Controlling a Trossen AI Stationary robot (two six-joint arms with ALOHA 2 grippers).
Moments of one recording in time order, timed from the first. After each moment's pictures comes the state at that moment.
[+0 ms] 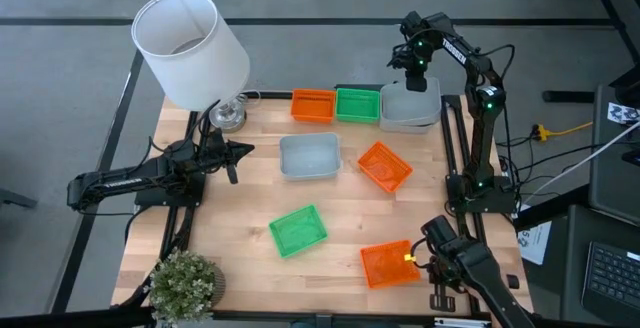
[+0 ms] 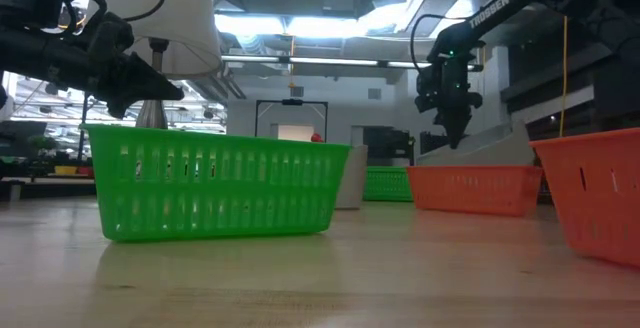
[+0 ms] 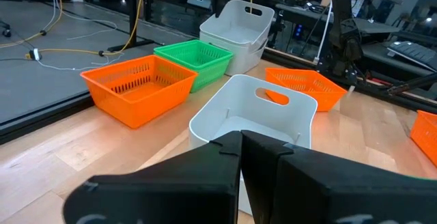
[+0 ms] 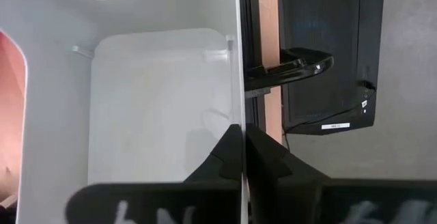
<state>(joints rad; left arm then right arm) 0.28 0.10 0.01 0.04 -0.17 -0.23 -1.14 2.10 1.94 -1.40 -0.11 -1.03</state>
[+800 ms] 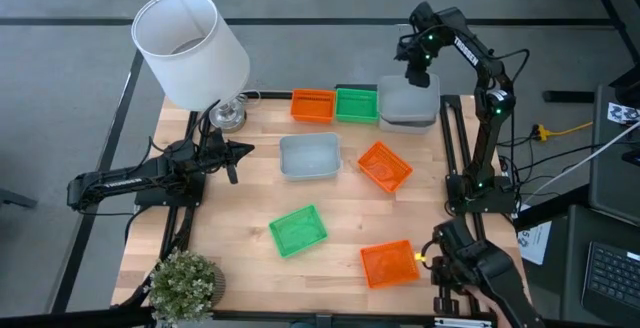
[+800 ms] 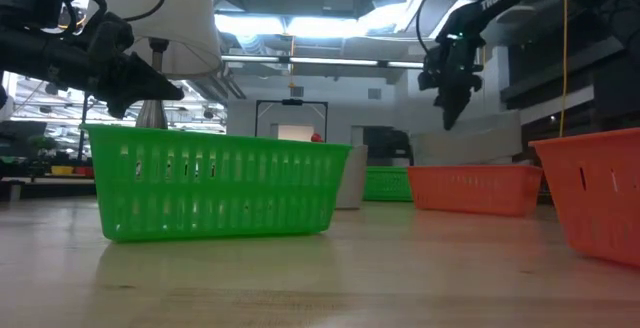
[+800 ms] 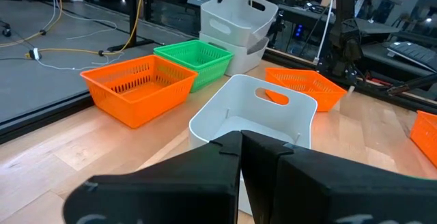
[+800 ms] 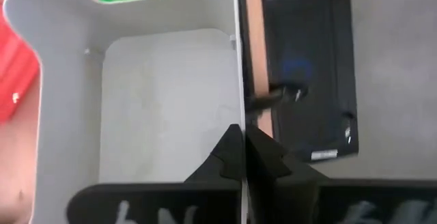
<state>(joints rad) 0.28 0.10 0.01 0.04 -0.17 -0.23 -1.15 2.00 1.94 -1.39 -0.23 -1.03</state>
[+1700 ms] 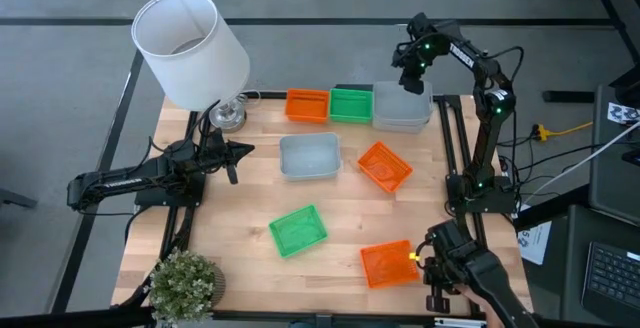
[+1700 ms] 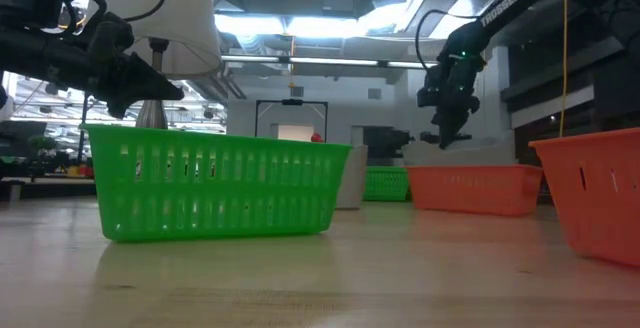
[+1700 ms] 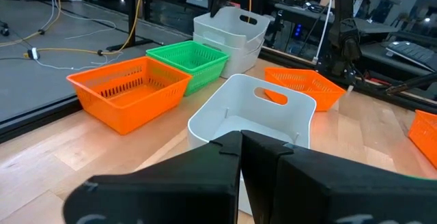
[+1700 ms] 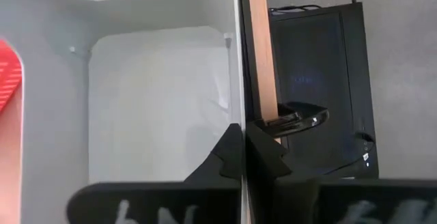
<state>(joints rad) 0.28 0.10 0.01 0.04 -0.17 -0.23 -1.16 2.00 1.76 -1.19 -0.31 -1.03</state>
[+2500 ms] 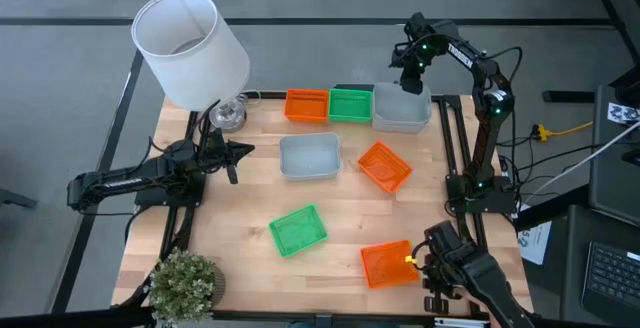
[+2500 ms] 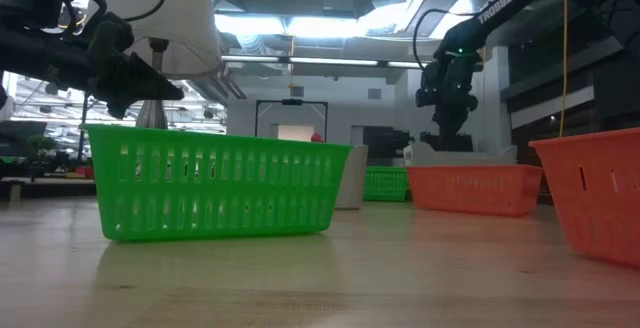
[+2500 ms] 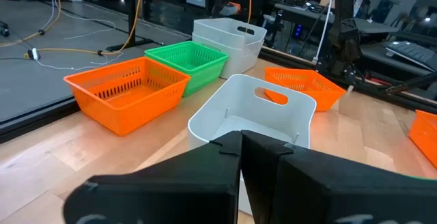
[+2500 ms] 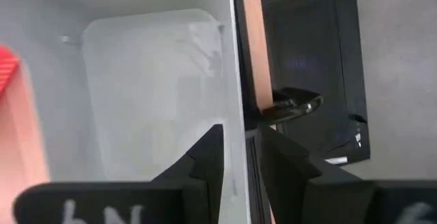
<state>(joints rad) 0.28 0.10 0.01 0.04 -0.17 -0.23 -1.14 2.00 1.78 -1.21 -0.24 -0.98</state>
